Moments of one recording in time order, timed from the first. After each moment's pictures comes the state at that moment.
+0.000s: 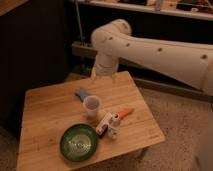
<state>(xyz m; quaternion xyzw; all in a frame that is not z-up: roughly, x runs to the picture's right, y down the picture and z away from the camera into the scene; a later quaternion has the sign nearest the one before) 0.007 -0.040 0.656 -0.23 0.07 0.67 0.70</state>
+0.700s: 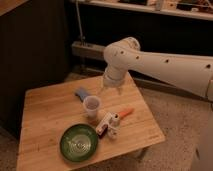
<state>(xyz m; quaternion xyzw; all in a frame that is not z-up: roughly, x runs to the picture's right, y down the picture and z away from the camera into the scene) 0.025 0.008 0.703 -0.25 0.14 0.69 0.67</state>
